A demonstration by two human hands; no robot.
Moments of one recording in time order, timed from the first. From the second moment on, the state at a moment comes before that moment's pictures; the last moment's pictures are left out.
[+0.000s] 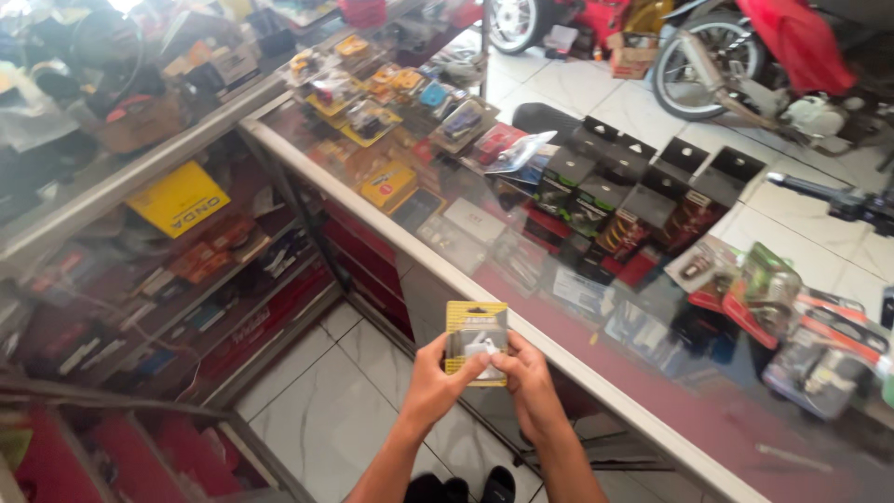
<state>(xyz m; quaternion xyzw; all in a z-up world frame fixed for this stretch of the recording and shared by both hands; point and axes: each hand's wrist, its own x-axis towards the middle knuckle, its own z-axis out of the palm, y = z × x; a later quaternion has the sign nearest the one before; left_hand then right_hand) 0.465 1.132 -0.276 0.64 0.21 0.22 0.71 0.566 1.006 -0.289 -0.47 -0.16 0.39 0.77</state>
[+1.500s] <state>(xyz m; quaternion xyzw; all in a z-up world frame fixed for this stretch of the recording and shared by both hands) 0.458 1.562 -0.254 0.78 0.15 0.19 0.57 0.575 1.422 -0.296 -0.54 -0.19 0.32 0.76</state>
